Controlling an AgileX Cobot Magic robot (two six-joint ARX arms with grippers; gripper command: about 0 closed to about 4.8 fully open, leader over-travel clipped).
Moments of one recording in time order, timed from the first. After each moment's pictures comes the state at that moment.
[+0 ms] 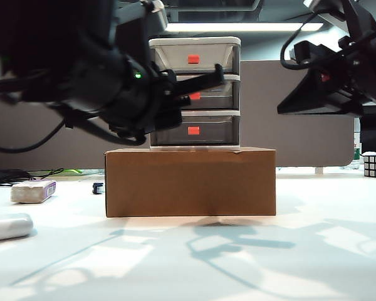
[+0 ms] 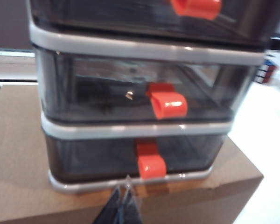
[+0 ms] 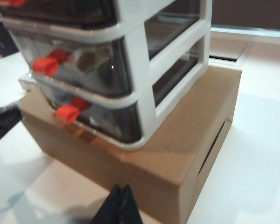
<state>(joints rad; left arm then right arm) -0.99 1.63 0.55 1.00 -0.68 -0.22 0.44 1.10 0.35 0.52 -0.13 0.08</state>
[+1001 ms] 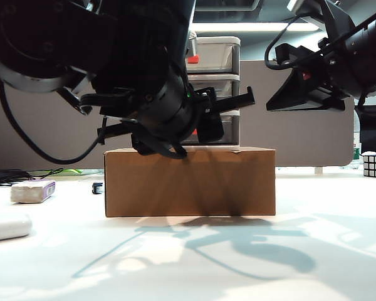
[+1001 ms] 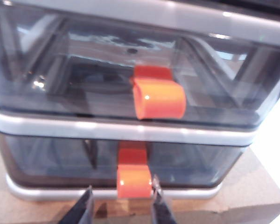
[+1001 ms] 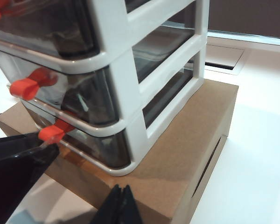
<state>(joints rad) -1.00 1.79 0.73 0.86 -0.79 -0.34 0.43 1.20 0.45 0.51 -0.13 0.06</state>
